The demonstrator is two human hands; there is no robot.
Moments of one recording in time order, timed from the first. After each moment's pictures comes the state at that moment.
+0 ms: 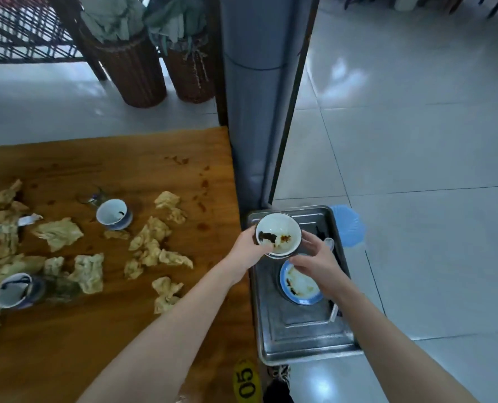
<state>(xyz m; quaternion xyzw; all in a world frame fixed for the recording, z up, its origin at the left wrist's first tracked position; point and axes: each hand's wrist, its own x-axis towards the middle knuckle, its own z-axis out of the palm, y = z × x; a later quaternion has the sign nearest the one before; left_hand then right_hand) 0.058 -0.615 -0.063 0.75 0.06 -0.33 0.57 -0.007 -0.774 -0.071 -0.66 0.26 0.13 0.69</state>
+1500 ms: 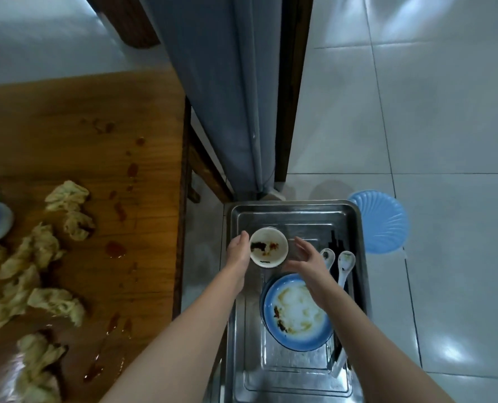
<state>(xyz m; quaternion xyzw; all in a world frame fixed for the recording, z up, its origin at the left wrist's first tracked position) 0.140 -0.719 -0.289 0.67 0.42 -0.29 0.55 0.095 -0.867 -0.309 -0.62 0.32 0.26 0.67</state>
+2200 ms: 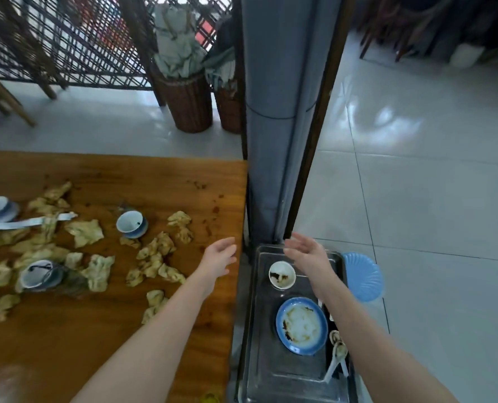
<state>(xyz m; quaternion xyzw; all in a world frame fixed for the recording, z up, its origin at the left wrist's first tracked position) 0.077 -0.604 -0.030 0.71 0.25 -0.23 0.61 0.074 -0.813 -0.044 -0.70 0.20 0.16 0.66</state>
